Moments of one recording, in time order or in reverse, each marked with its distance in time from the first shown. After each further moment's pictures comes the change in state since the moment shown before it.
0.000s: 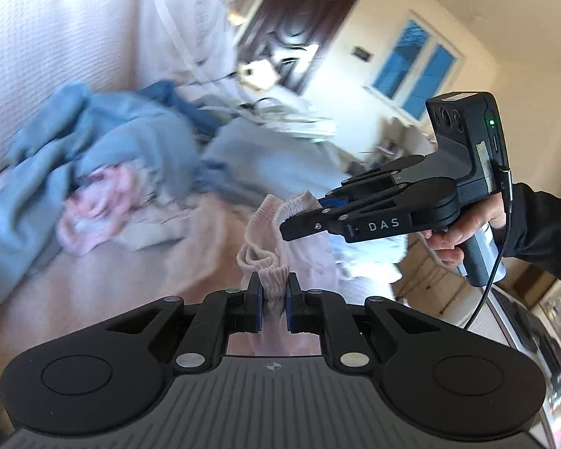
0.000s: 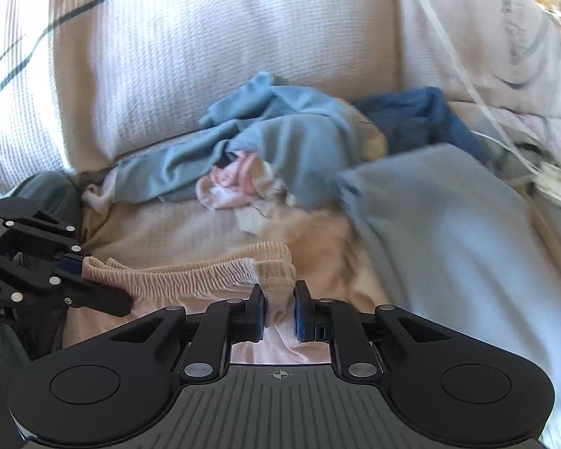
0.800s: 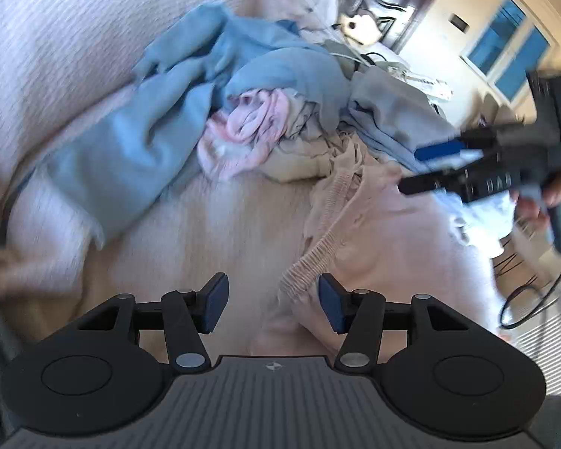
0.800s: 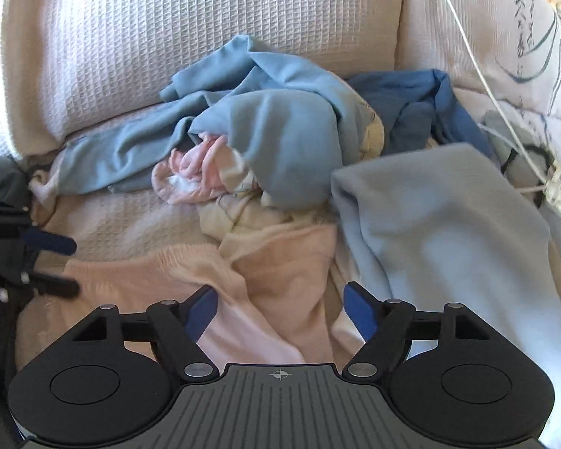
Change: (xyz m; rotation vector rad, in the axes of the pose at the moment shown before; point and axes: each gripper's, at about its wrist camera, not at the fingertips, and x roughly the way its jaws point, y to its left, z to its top) left arm -0.006 0.067 -0.016 -0.175 0.184 0.209; right arm 0.041 -0.013 0.014 -0.009 0.101 -0.080
